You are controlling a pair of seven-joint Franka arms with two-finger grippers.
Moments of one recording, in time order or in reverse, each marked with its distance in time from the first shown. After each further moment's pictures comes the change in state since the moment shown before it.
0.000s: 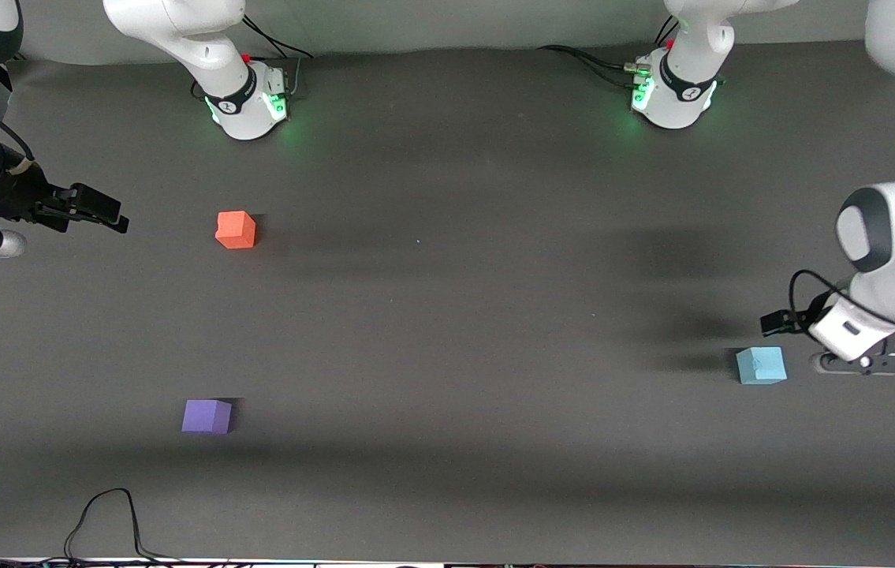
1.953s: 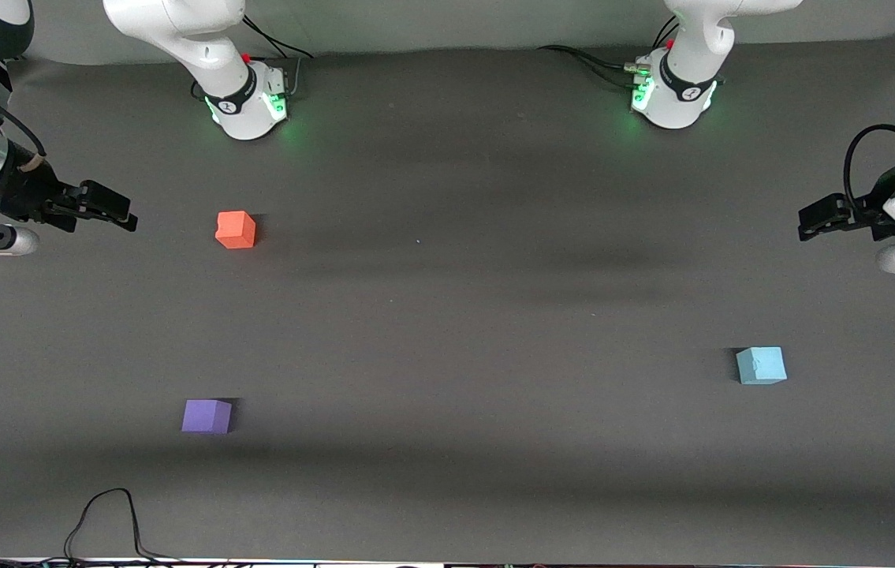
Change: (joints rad) left arm -0.106 -0.336 -0.022 0.298 -0.004 -0.711 -0.116; right arm -0.004 0.005 0.032 0.014 0.000 -0.003 0.001
